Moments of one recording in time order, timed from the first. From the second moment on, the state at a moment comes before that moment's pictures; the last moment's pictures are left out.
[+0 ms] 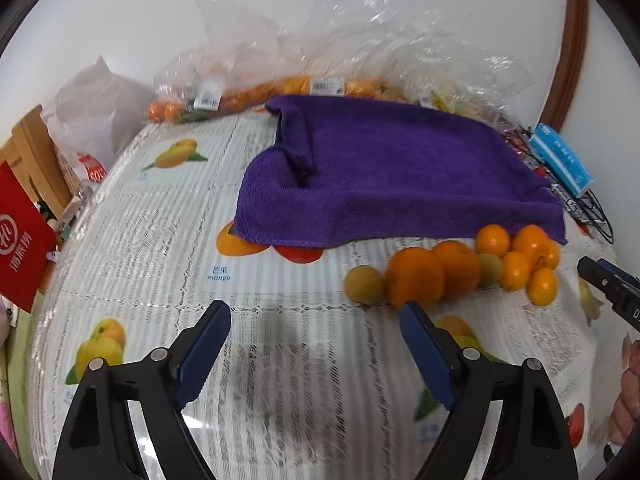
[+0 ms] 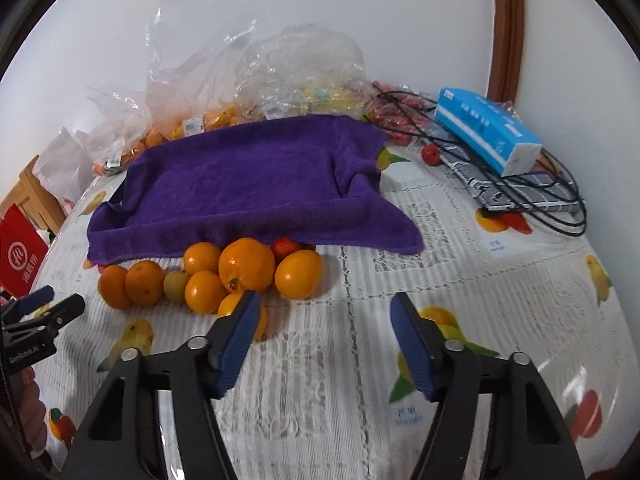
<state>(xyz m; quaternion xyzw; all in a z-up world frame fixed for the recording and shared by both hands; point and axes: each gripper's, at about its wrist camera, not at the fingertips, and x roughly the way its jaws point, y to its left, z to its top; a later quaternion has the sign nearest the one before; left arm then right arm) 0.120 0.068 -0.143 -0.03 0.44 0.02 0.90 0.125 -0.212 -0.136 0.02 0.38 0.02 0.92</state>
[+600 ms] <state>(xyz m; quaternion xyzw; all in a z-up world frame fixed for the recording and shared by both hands) 0.149 0.068 -0.161 -0.04 0.43 -0.03 0.90 0.150 -0.213 -0.147 0.02 0.38 0.03 0.93</state>
